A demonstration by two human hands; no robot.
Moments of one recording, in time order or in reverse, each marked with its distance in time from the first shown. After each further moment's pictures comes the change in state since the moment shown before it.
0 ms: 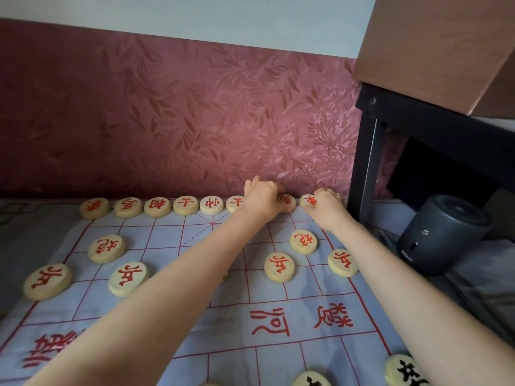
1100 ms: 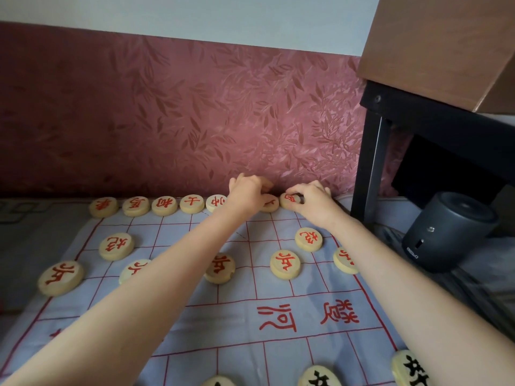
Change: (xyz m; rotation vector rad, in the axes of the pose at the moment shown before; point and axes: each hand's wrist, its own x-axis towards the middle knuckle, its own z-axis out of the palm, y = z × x) left_hand -0.010 -0.028 -0.022 -0.041 -0.001 -0.065; right_hand -0.007 -0.019 0.004 0.137 -0.026 -0.220
